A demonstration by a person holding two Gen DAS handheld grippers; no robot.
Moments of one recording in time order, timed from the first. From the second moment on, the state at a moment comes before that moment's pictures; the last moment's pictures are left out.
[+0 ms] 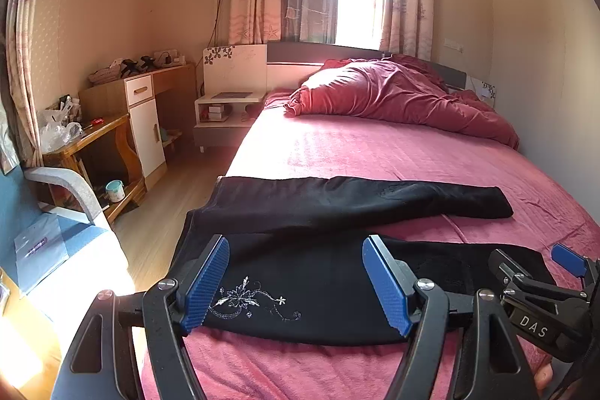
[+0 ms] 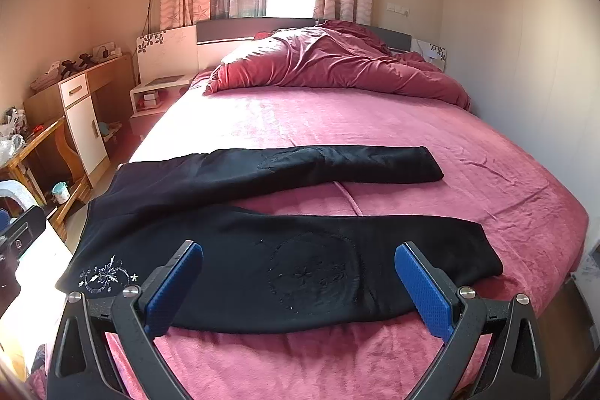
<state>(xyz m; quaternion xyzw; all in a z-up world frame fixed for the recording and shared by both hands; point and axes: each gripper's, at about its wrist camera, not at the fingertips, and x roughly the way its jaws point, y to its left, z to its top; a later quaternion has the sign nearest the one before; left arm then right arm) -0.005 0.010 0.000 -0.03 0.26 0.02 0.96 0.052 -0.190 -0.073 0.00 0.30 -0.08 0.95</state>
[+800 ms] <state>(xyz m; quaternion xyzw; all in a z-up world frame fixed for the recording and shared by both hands) -0.002 0.011 0.000 -0.03 0.26 0.02 0.97 0.051 -0.194 -0.069 0.00 0.30 -0.08 0.95</state>
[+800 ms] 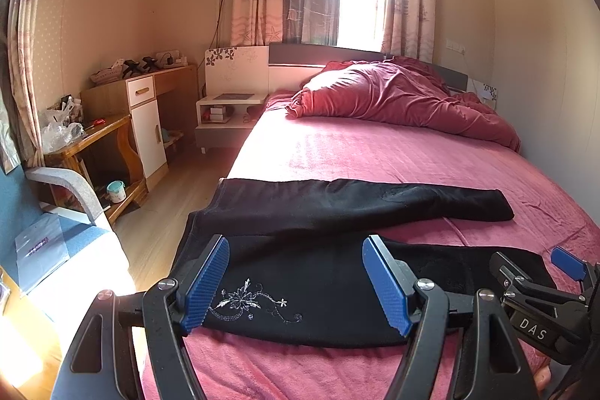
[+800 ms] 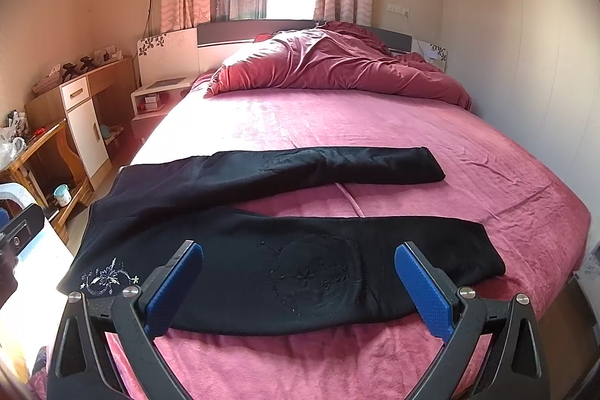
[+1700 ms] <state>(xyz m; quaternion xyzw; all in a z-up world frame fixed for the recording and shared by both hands) 0.005 0.011 -0.008 -0.03 0.27 0.02 0.96 0.057 -0.205 -0.088 0.01 0.32 -0.08 0.94</state>
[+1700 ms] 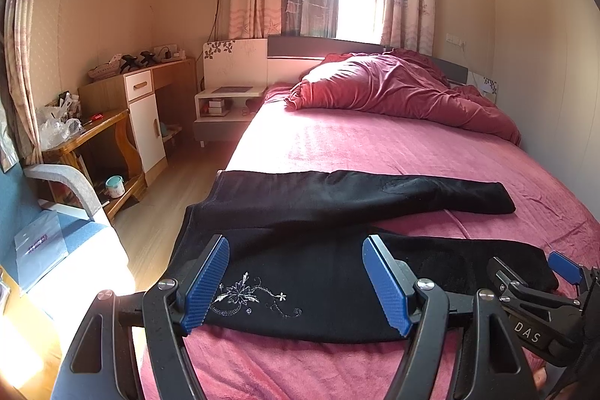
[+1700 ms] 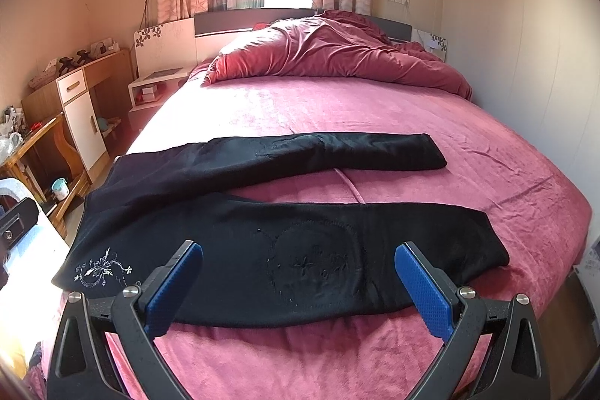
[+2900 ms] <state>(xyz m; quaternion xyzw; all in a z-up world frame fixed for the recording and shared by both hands) 0.064 0.206 -0.174 -0.33 0.48 0.07 0.81 0.088 -0.534 -0.255 0.43 0.42 -0.21 0.77</state>
